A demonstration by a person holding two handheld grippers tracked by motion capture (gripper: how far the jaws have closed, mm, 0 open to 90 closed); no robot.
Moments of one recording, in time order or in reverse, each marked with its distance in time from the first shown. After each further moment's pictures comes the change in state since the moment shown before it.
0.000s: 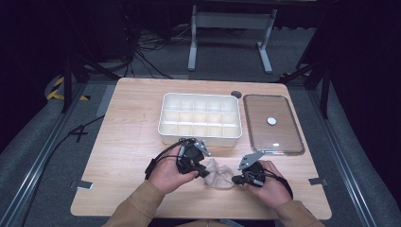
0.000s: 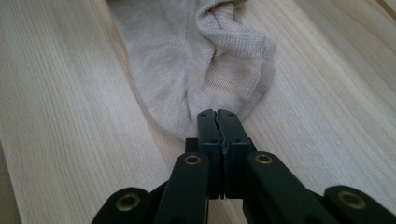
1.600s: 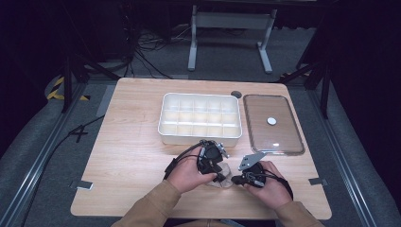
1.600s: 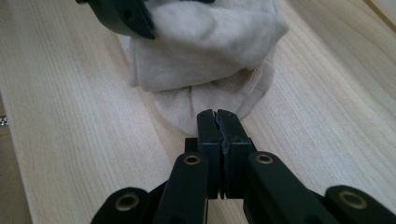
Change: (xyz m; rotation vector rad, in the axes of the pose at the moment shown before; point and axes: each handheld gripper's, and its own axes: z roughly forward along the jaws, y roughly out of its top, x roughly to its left) left arm -0.002 0.033 0.044 0.029 -0.047 0.012; right arm 0.003 -0.001 -0.005 -0.027 0.000 0.003
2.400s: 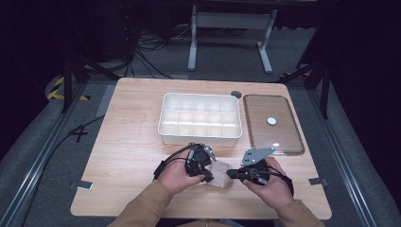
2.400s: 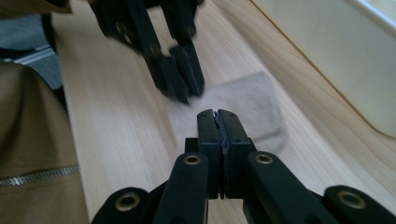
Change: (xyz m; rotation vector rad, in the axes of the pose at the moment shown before) left arm 0.006 -0.030 -0.001 0.063 0.007 0.006; right arm 0.016 0.029 -0.031 -0.188 0.040 -0.037
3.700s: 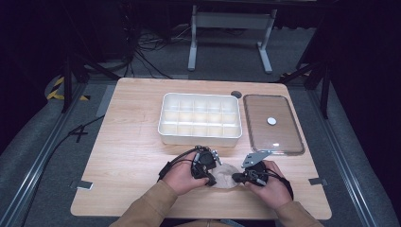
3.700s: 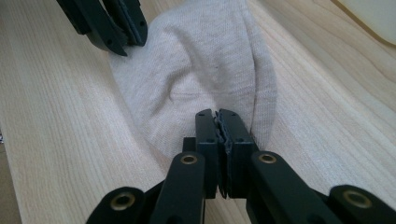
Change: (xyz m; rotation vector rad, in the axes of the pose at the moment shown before) left arm -0.001 0.007 0.012 0.048 -0.032 -0.005; right arm -0.022 -0.039 0.023 0.127 -0.052 0.082
